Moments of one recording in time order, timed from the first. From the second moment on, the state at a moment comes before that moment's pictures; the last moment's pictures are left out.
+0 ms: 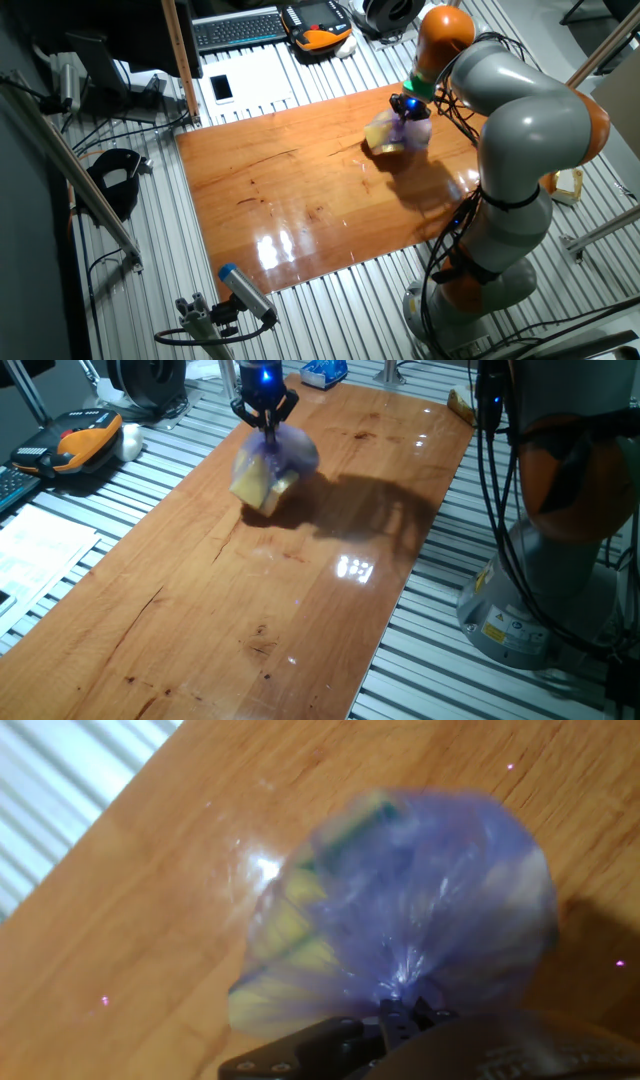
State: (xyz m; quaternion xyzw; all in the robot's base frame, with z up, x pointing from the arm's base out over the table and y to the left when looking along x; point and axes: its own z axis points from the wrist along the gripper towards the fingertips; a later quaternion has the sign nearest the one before) arm 0.540 -0.064 0.217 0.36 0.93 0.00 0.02
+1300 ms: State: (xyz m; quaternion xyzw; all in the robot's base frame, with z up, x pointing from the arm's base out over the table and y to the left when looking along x) arm 0.505 -0.020 0.266 0.14 0.99 -0.01 0.02
